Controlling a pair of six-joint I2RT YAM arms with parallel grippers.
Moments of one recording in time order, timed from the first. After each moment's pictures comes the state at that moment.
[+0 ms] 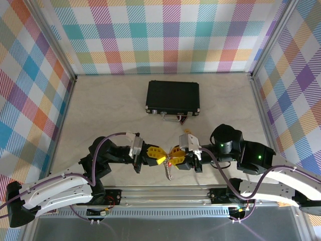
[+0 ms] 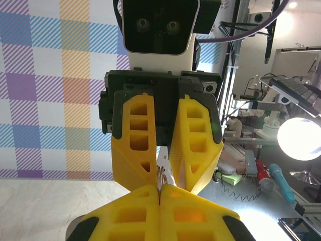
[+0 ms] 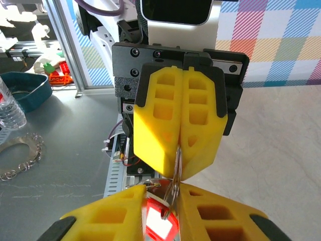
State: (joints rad) left arm -1.04 0.77 0.61 0.39 0.61 -0.21; right arm 1.20 0.81 1.09 -0.59 -0.36 -0.11
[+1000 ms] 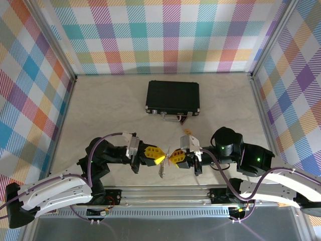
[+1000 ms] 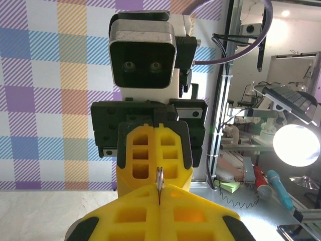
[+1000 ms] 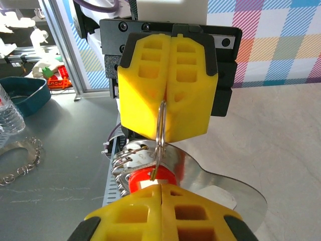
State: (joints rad) left arm -1.04 0.74 0.61 0.42 0.61 -0.22; right arm 1.20 0.78 1.02 -0.53 -0.35 -0.08
